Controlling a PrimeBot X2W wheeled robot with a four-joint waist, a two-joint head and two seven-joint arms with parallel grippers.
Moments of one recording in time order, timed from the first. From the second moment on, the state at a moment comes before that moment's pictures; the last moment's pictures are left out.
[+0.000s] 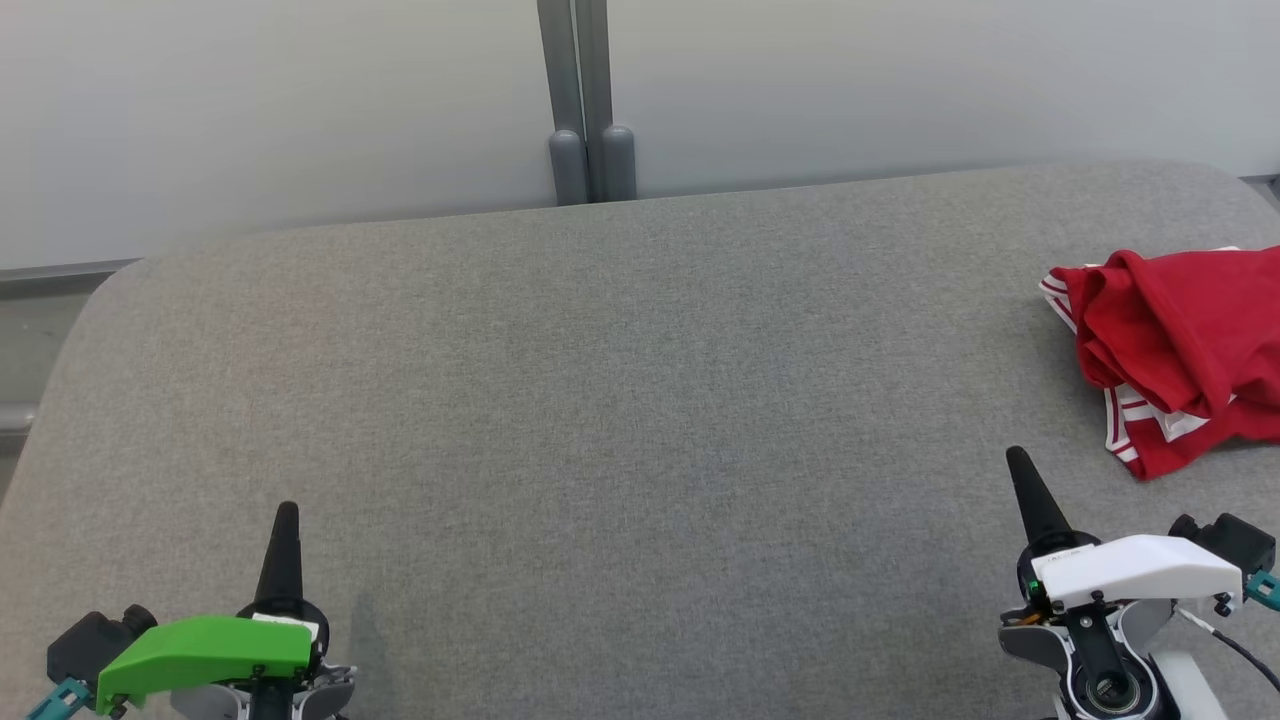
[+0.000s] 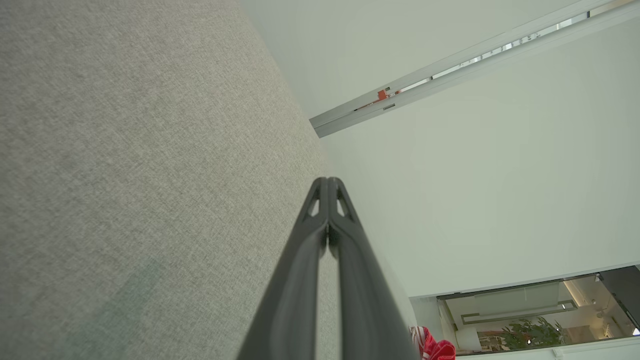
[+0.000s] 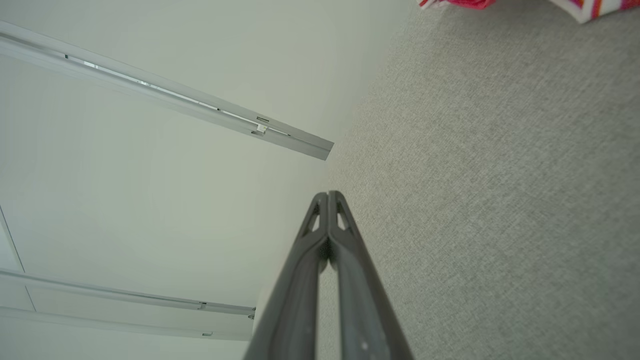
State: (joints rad) left arm -0.05 0.05 0.06 0.24 -1.21 -0.08 0.01; right arm -0.10 -0.07 -0.02 0.27 1.20 0.13 -0.02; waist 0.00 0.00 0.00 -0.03
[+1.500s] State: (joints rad) left arm -0.09 0.05 0.11 0.24 -1.55 -0.12 0.10; right arm -0.10 -0.07 -0.08 0.25 1.57 0.13 0.08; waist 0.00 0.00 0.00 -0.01
